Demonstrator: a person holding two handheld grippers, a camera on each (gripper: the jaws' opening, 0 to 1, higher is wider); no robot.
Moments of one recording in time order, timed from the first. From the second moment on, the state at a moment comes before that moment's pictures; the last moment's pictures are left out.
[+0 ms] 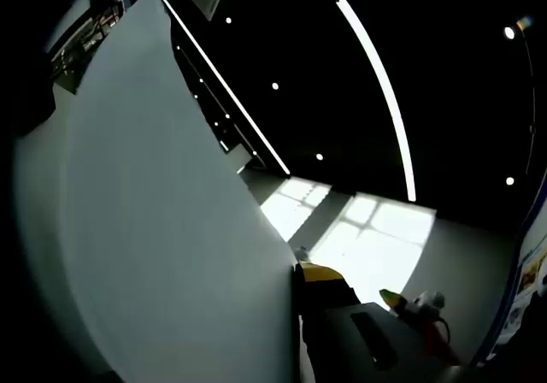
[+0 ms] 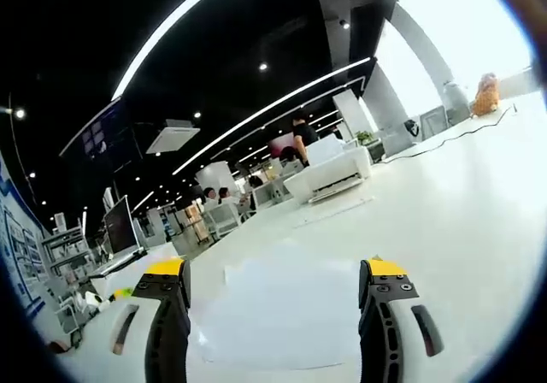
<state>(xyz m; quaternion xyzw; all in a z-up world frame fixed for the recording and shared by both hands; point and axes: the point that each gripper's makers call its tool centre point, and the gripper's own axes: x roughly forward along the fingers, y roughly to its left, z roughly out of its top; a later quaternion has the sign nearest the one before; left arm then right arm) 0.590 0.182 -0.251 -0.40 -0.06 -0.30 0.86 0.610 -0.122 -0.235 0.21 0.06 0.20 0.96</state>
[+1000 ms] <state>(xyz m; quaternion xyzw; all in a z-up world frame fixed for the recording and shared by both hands) 0.587 0.178 -0.250 -0.39 -0.06 -0.30 0.87 0.622 -0.132 -0.293 0.17 0.11 0.17 0.97</state>
